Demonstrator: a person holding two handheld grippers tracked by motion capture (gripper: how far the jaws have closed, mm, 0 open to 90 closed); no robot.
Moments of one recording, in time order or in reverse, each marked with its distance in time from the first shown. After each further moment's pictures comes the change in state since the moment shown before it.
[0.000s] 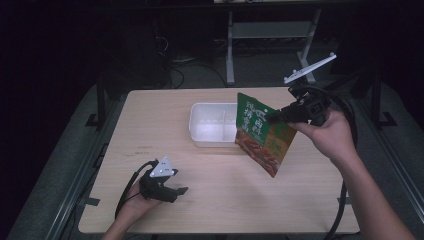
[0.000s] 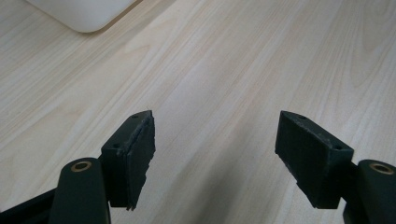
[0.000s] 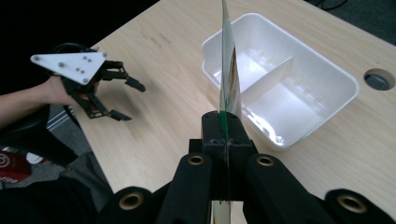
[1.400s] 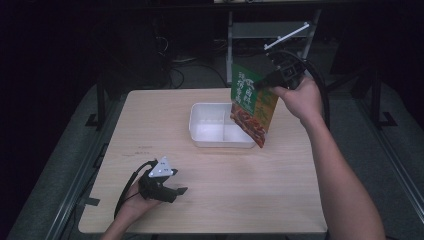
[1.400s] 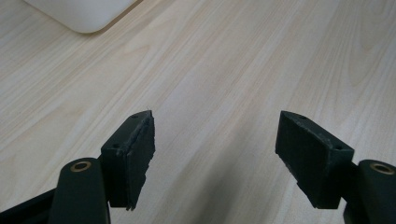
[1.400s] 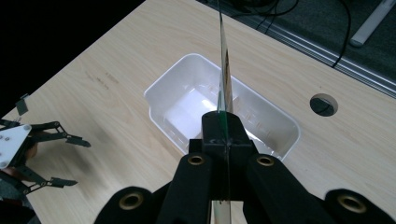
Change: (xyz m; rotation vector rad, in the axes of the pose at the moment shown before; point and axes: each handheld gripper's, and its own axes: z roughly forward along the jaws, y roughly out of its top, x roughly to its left) left arm 0.001 -0.001 -0.001 -0.007 -0.008 0.004; right arm -0.048 0.071 0.038 -0.013 -0.136 0.100
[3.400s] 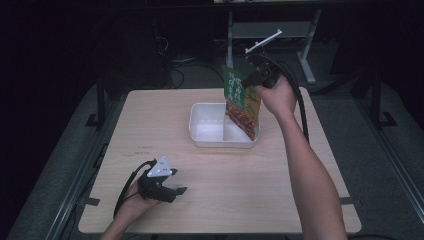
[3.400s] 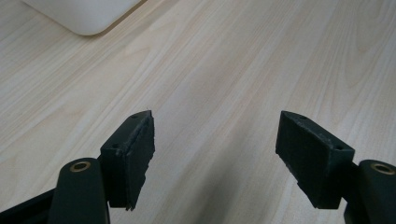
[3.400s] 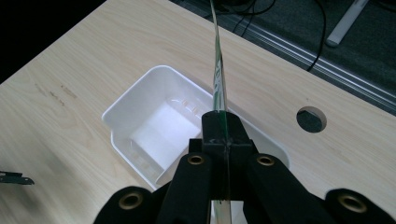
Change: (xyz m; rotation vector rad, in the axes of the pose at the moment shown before) left arm 0.001 0.000 -0.002 -0.012 -0.004 -0.002; right arm -0.010 0.020 0.065 0.008 -0.096 0.003
